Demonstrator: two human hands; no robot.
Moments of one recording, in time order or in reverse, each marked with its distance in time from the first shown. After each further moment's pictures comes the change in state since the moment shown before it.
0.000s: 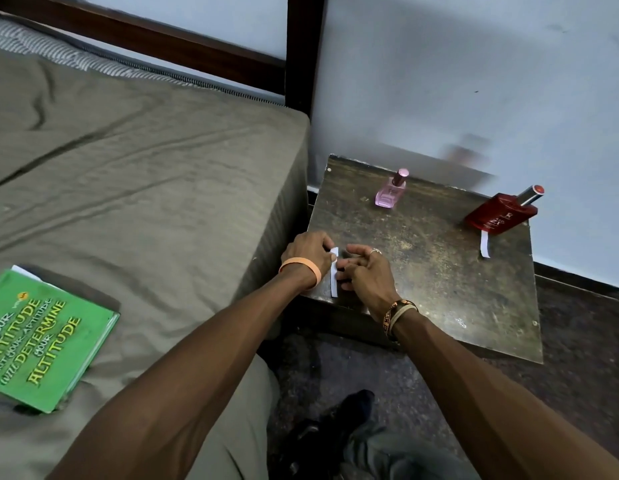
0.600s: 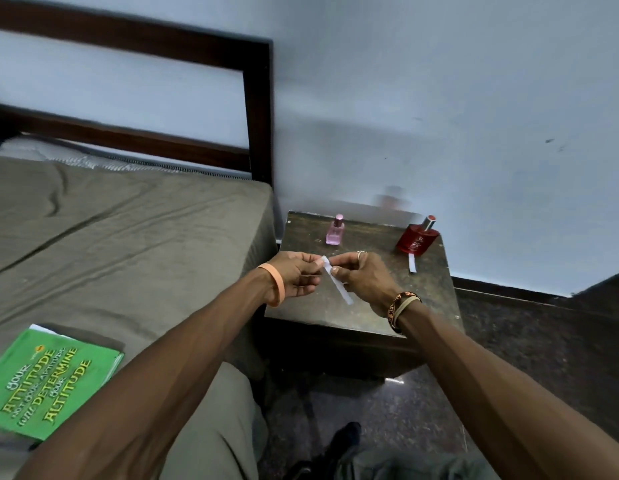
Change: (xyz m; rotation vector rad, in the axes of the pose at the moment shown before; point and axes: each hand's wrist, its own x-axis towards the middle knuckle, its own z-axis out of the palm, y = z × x) left_hand -0.088 0.084 -0.081 -0.909 -0.501 -0.153; right_hand -0.107 -0.084 -0.090 -0.080 -0.037 -0.245
